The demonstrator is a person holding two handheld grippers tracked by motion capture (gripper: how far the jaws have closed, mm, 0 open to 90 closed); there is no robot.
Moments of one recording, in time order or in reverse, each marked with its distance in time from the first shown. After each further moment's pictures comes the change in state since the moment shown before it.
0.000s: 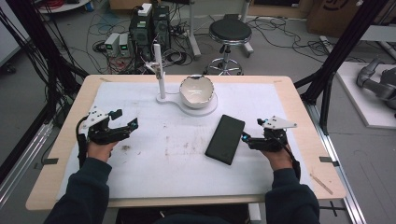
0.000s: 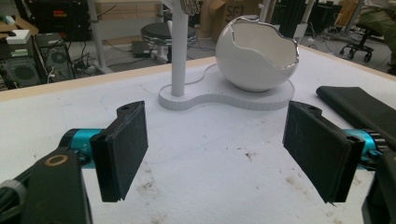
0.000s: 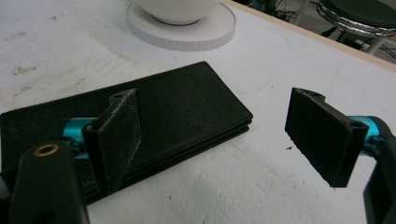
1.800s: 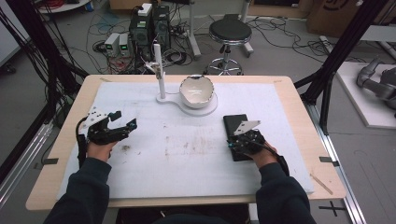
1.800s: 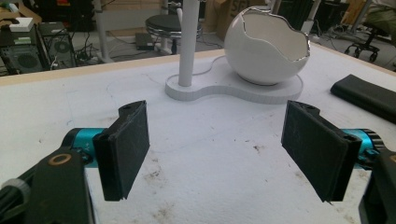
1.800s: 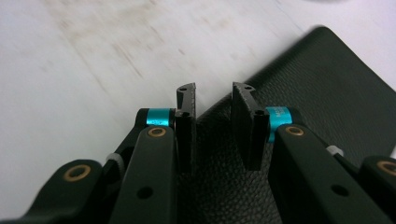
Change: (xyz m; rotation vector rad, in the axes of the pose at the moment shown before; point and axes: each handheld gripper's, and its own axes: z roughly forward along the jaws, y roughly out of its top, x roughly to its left) left arm 0.007 -0.006 0.003 0.018 0.012 -0.029; right arm 0.036 0.009 0.043 0.288 0.169 -0.252
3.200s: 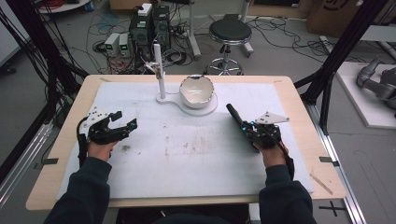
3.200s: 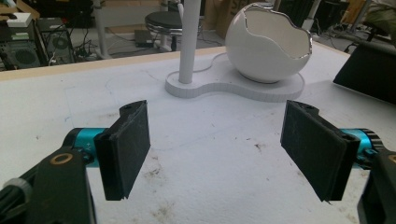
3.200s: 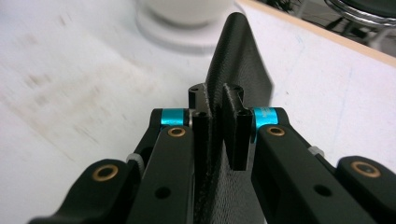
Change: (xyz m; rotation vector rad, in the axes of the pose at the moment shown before) left arm 0.002 -0.002 0.003 0.009 -0.002 -0.011; right arm -0.016 -0.004 -0.046 -0.262 -0.147 0.296
